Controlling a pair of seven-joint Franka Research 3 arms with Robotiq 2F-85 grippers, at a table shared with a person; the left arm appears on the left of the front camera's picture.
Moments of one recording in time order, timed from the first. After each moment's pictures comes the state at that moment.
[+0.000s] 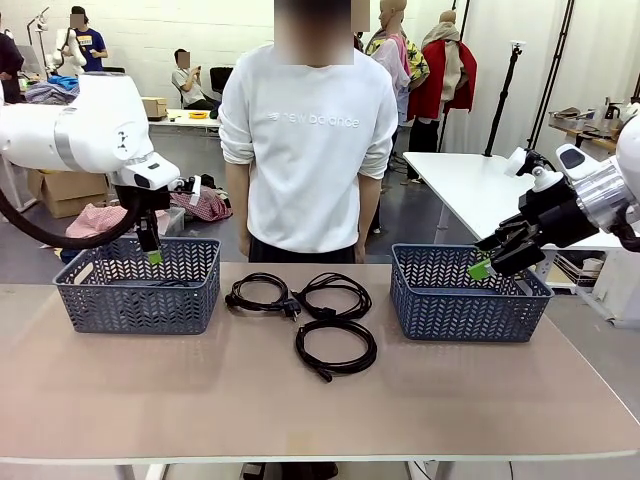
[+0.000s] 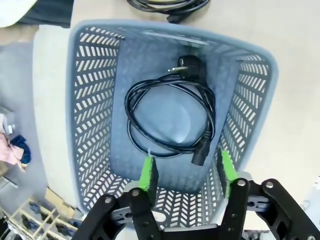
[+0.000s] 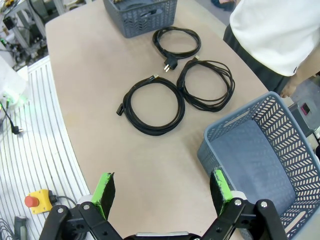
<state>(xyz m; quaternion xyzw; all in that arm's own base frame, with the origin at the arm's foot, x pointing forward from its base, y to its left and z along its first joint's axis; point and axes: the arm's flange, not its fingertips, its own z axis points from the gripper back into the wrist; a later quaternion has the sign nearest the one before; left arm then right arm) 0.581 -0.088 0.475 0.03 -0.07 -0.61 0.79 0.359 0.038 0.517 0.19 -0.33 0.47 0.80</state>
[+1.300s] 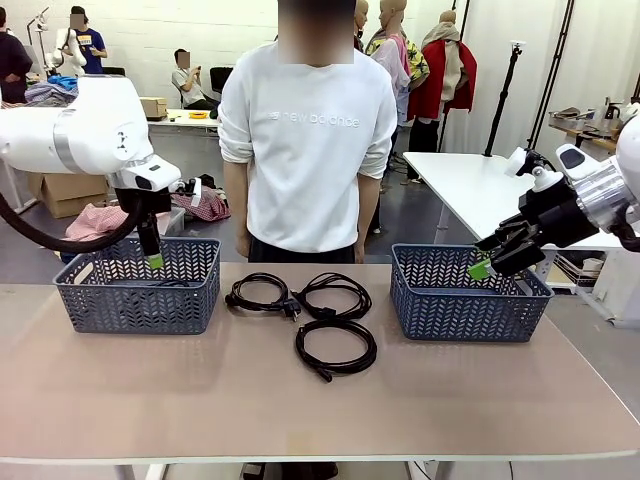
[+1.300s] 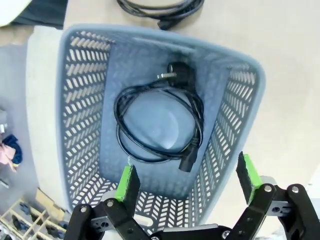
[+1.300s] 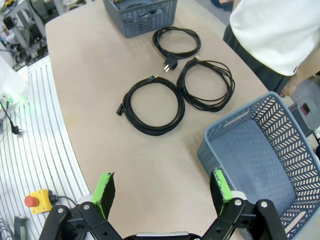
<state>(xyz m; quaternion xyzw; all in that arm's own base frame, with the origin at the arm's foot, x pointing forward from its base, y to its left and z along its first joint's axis) 0.570 -0.096 0.479 0.01 -0.08 -0.59 0.80 0.359 0.037 0.517 0.19 -0.33 0.47 0.80</state>
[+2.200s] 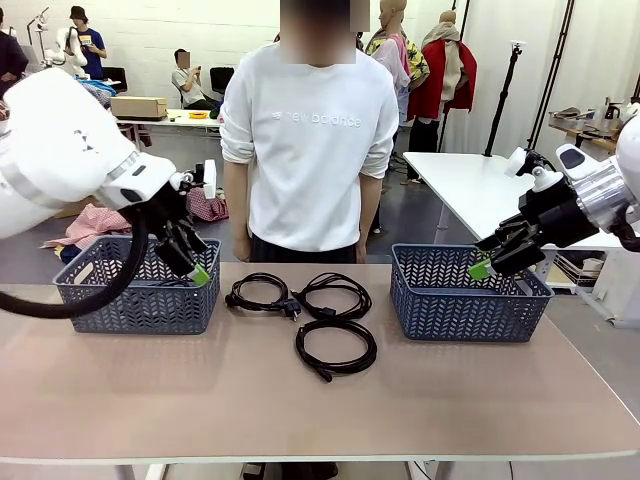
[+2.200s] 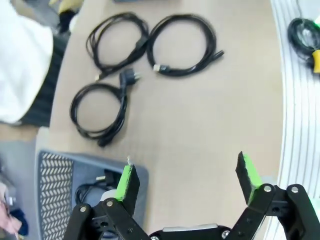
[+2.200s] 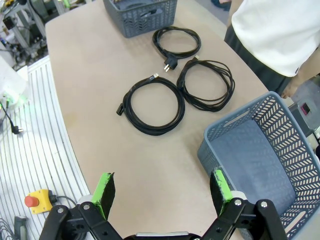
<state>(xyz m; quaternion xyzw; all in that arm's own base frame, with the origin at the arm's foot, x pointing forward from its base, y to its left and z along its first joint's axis) 0.414 -0.153 0.500 -0.14 -0.26 -0.63 0.72 0.359 0.037 0.517 0.19 -0.33 0.47 0.80</state>
